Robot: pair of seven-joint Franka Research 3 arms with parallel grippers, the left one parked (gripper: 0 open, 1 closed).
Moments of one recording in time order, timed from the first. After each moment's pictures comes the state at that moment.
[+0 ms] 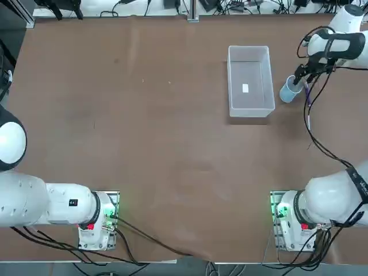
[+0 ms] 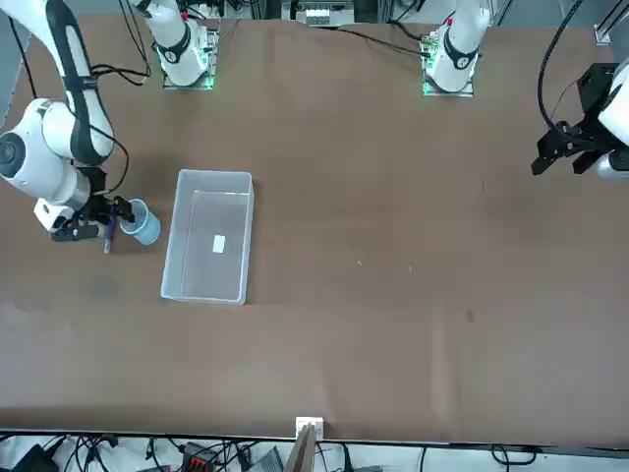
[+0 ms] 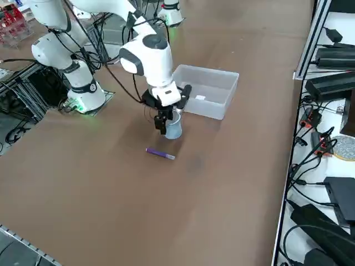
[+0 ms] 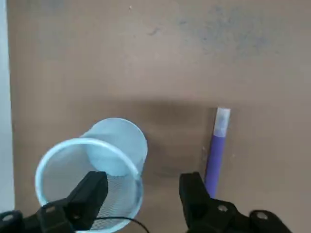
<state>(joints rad) -0.16 0.24 -0.04 -2.20 0.00 2.38 -0.29</state>
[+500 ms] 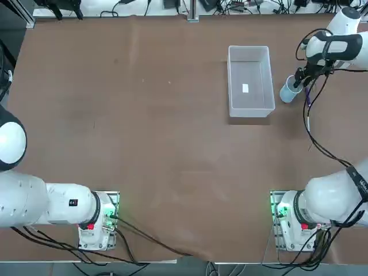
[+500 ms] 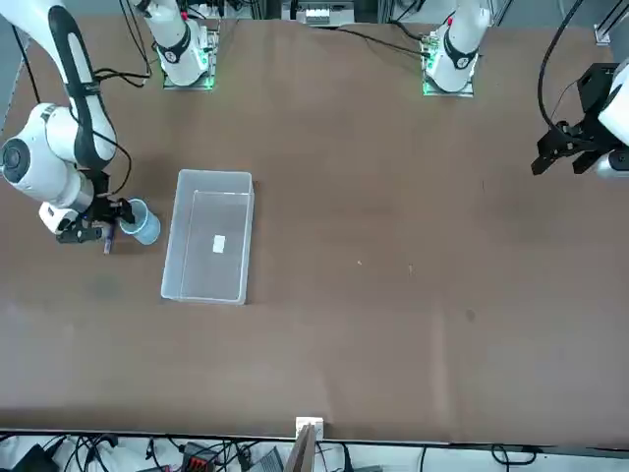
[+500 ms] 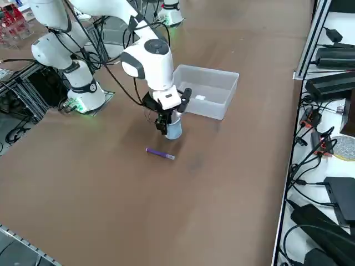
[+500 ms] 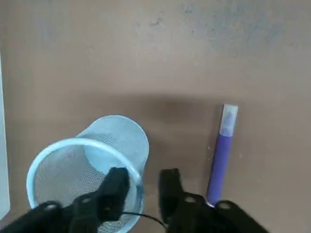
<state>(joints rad) -0.16 0.27 -0.03 -2.20 0.00 2.39 -0.29</state>
